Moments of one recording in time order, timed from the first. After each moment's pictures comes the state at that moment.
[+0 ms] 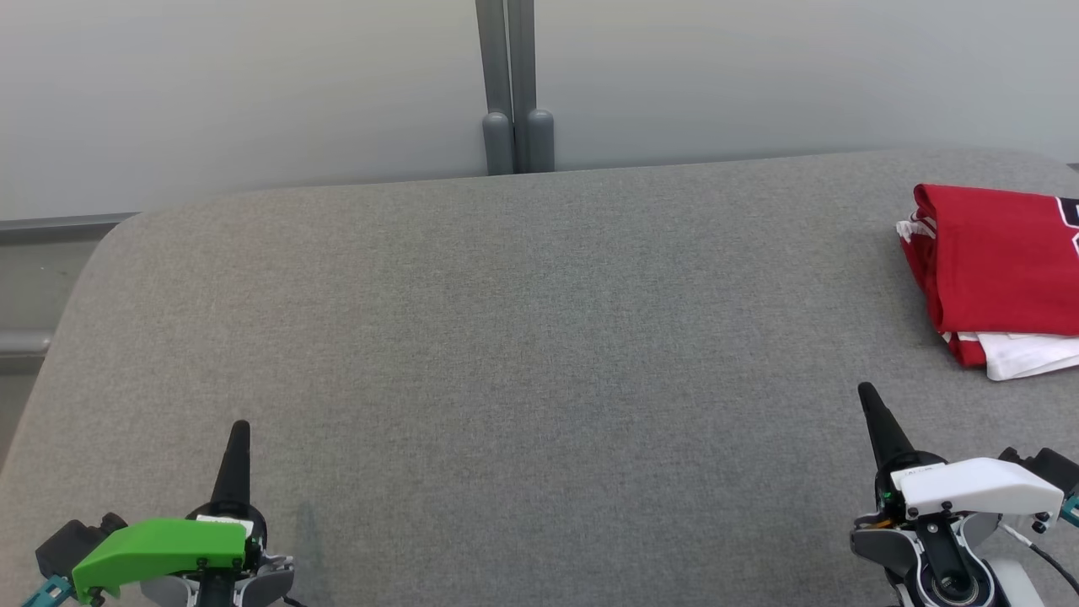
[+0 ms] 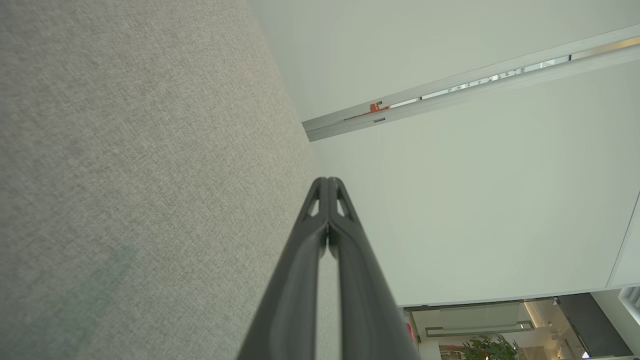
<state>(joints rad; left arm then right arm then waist) -0.06 0.05 0.06 0.26 -1.34 -0.09 0.03 -0.08 -0.06 -0.05 0.25 1.33 0.13 0.02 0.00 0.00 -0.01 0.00</state>
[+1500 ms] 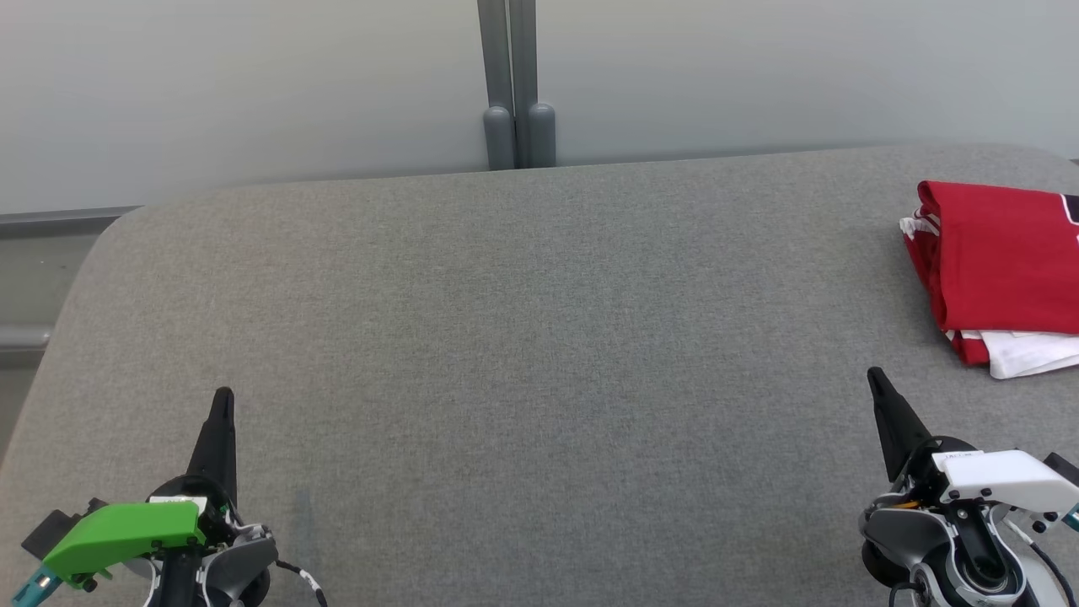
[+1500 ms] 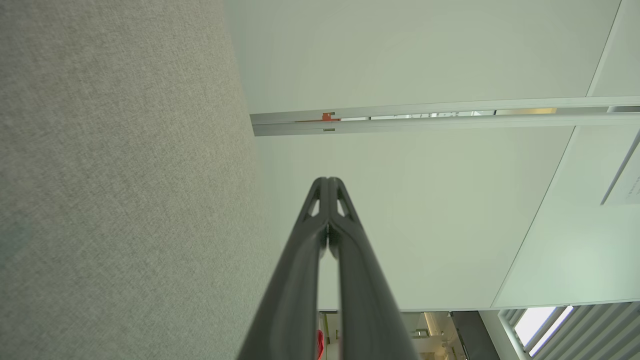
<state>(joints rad) -0.10 0.05 0.11 0.25 -1.61 -0.13 0.11 -0.10 -0.06 -0.10 0.25 1.62 0.13 0.10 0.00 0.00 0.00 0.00</state>
